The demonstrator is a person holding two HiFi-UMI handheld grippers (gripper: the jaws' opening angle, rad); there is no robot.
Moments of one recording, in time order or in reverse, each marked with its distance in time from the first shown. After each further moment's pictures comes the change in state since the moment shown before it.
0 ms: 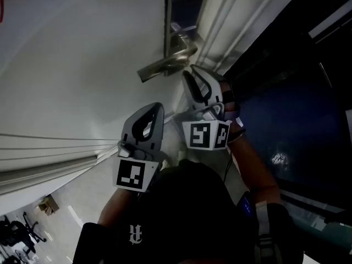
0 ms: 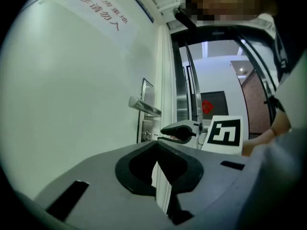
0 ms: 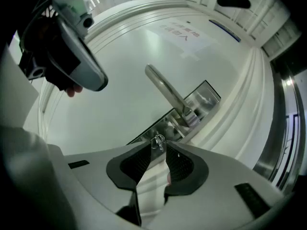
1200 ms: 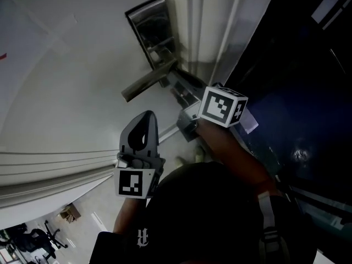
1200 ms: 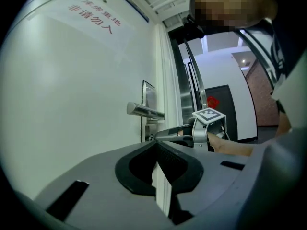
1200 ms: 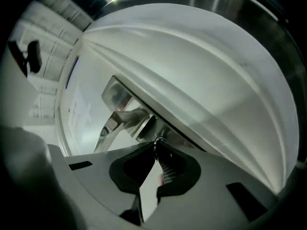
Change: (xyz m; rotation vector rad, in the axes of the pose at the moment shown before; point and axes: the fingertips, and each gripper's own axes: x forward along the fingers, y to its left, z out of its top) left arm 0.017 -0.004 0.008 0.049 -0.008 0.088; right arm 0.033 -0.014 -0.027 1.740 -0.097 0.364
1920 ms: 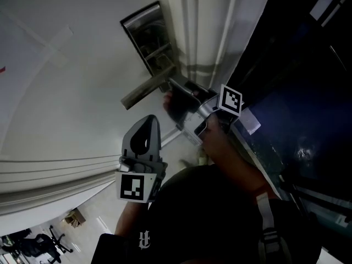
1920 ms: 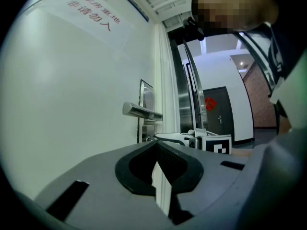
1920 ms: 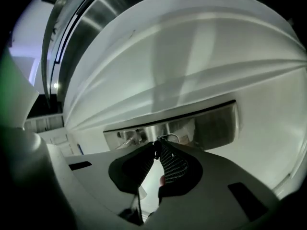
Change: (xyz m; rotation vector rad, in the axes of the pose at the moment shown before) left arm 0.006 -0.004 0.003 -0.009 -0.001 -0.038; right arm 0.000 -0.010 -0.006 0.883 -0.114 0.287
